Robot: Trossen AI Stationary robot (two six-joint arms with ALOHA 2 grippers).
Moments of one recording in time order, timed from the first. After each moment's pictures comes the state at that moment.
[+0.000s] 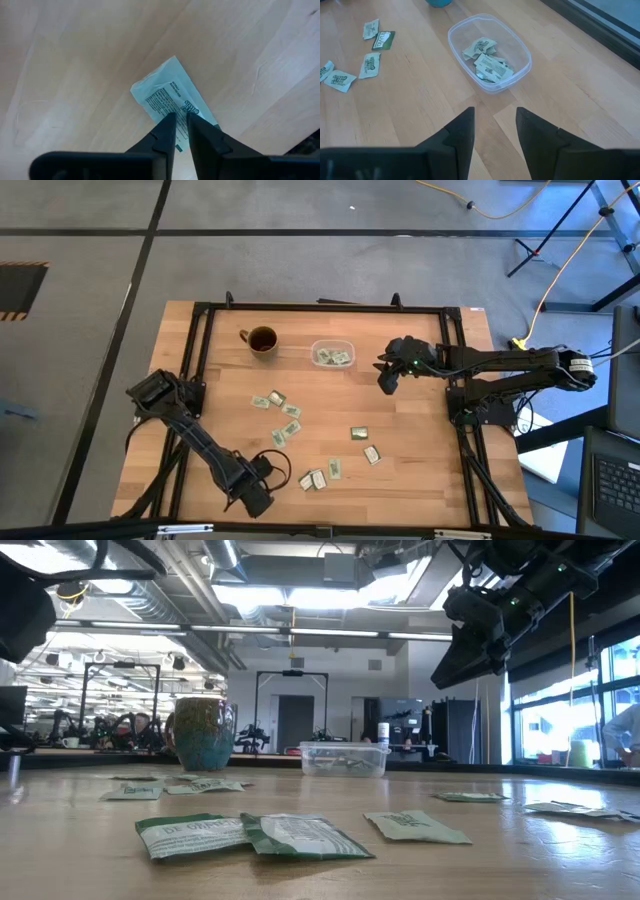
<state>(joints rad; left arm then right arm) -0.79 1.95 1.19 -0.78 0.08 -1.43 -0.17 1.06 0.62 -0.26 0.23 0.33</state>
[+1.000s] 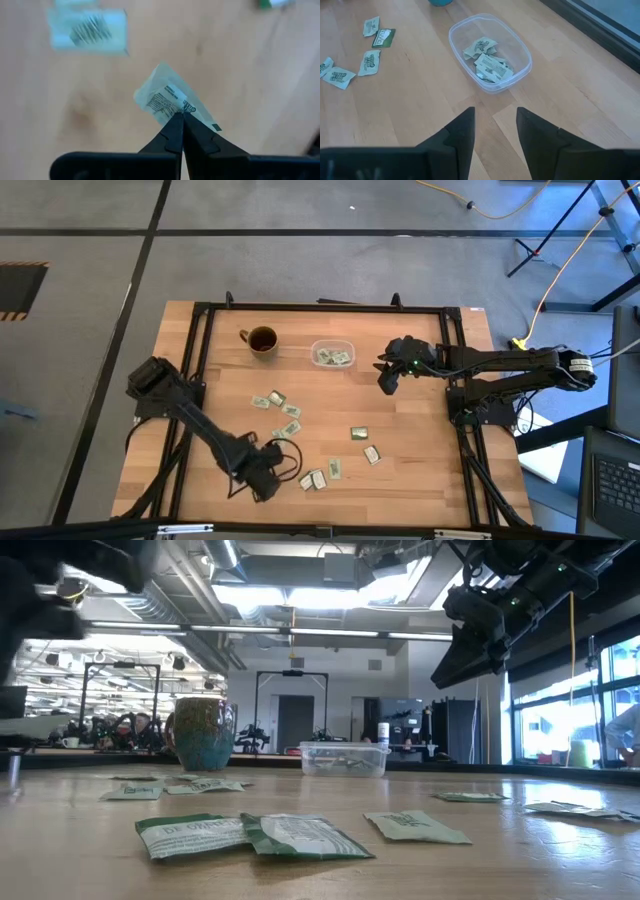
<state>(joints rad) -0.66 1.79 1.23 -0.85 -0.13 -1.08 -0.17 1.06 0.62 -0.26 0.23 0.31</state>
